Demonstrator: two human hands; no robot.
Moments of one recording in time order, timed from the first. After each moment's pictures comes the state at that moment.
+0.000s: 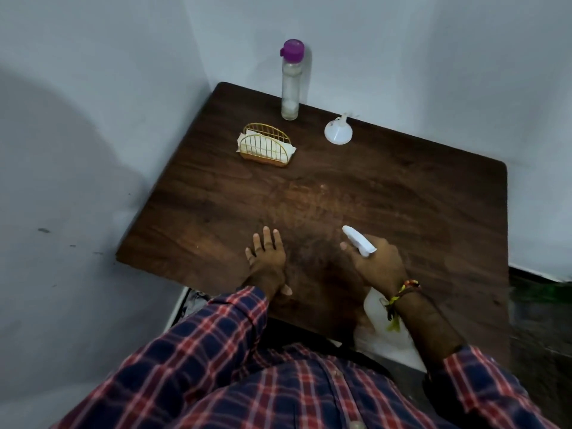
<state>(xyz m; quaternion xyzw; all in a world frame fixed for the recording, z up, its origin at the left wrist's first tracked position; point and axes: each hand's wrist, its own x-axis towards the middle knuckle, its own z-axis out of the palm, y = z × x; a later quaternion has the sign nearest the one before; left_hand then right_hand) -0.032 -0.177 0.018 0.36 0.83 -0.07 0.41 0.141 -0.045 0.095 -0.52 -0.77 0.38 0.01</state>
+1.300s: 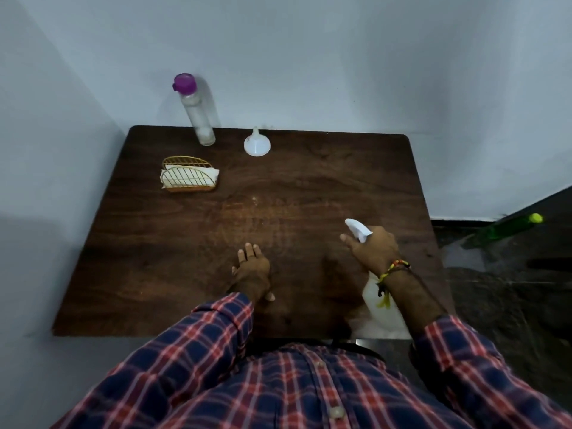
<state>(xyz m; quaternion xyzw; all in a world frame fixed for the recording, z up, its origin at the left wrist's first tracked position) 0.029 -0.111 0.024 0.40 0.81 -0.15 0.40 0.243 0.002 0.110 -0.65 -0.69 0.33 0.05</state>
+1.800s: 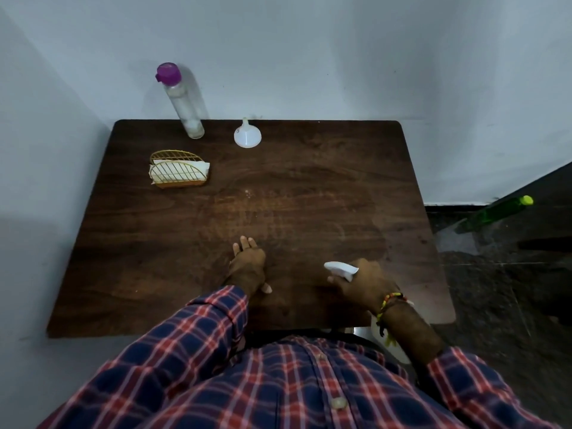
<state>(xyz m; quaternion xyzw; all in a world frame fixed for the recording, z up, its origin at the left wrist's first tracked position) 0.023 -0.108 0.023 0.42 0.80 -0.16 0.41 0.269 -0.059 0.090 -0.52 -0.79 0.29 -0.17</state>
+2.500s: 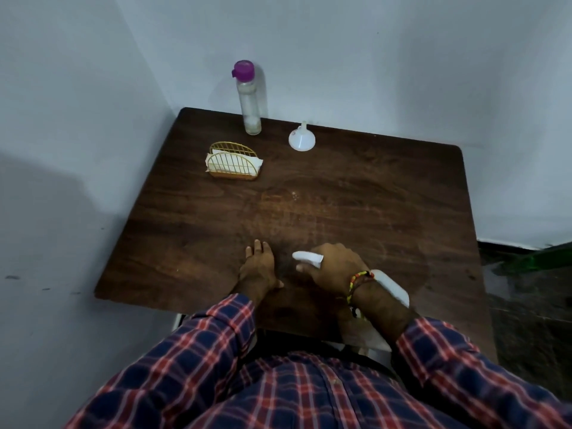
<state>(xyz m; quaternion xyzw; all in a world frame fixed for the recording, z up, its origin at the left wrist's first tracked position) -0.021 -0.161 0.023 0.38 0.84 -0.03 0.38 0.131 -0.063 0.108 -0.33 -0.89 0.24 -0.19</state>
